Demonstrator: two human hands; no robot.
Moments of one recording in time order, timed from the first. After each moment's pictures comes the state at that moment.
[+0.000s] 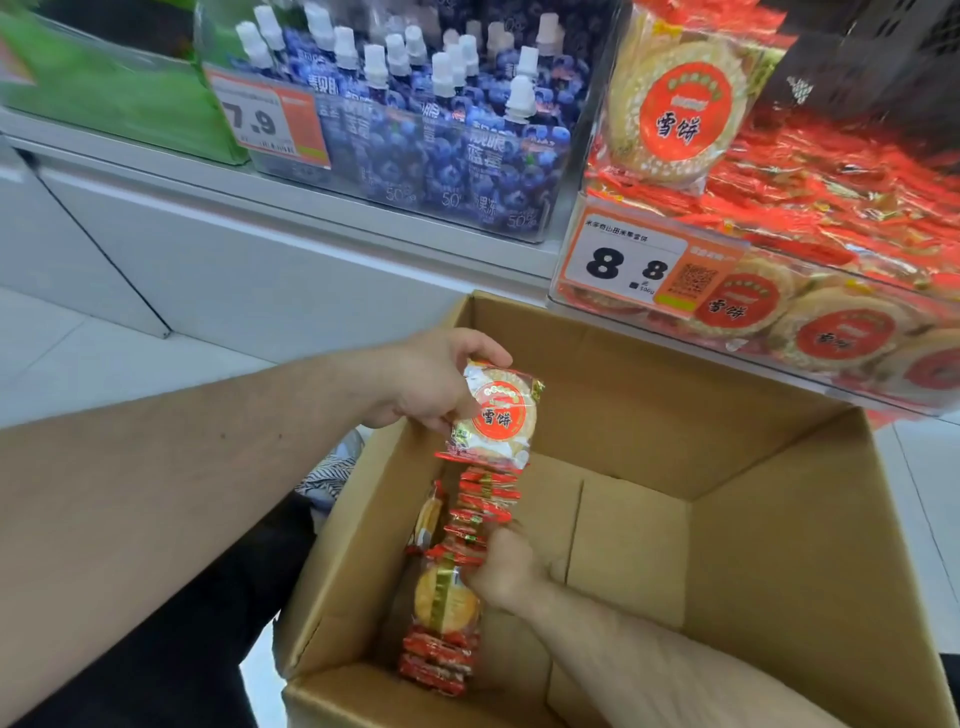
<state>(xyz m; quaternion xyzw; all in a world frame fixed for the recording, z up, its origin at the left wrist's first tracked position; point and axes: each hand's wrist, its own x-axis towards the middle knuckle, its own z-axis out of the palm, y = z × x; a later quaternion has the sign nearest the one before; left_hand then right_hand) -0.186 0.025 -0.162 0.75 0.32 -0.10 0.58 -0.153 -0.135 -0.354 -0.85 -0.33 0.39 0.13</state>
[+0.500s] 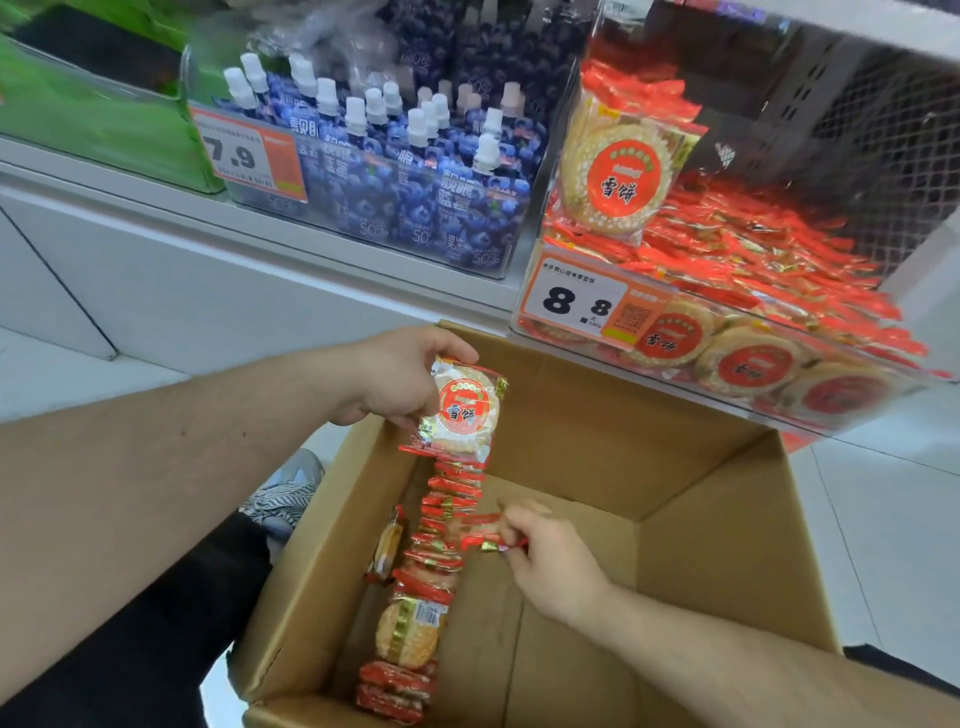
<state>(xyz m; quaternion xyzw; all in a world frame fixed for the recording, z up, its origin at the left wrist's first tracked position) -0.181 0.030 -0.141 0.77 0.29 -0.07 0.56 -0.099 -0.191 -0.276 -0.81 -0.48 0.18 0.27</state>
